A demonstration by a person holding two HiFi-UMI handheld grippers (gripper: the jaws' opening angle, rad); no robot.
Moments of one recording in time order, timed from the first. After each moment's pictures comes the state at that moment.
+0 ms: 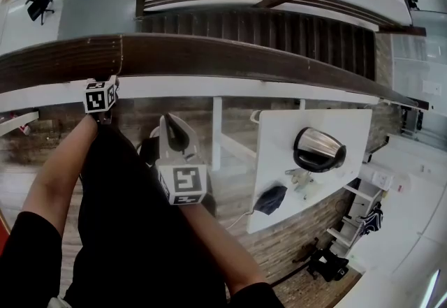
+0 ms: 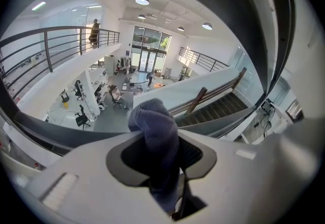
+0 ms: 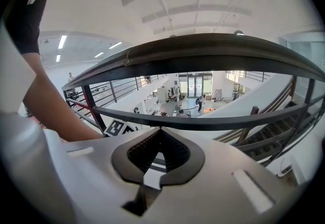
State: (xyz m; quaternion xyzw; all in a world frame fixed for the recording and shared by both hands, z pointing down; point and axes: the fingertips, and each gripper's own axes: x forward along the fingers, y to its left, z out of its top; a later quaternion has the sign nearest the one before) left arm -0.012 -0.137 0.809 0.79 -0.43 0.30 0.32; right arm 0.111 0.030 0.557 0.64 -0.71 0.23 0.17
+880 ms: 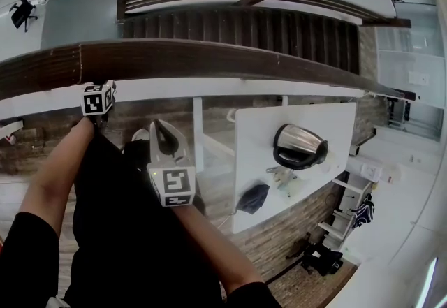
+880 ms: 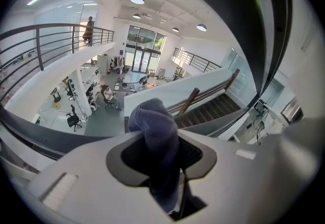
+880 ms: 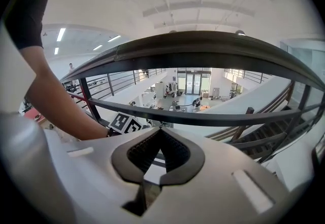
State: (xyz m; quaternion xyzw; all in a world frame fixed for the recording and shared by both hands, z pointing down) left arm 0.064 -0.123 0.808 0.81 -0.40 0.29 0.32; right arm 0.149 0.050 0.564 0.64 -0.70 0.24 0.20
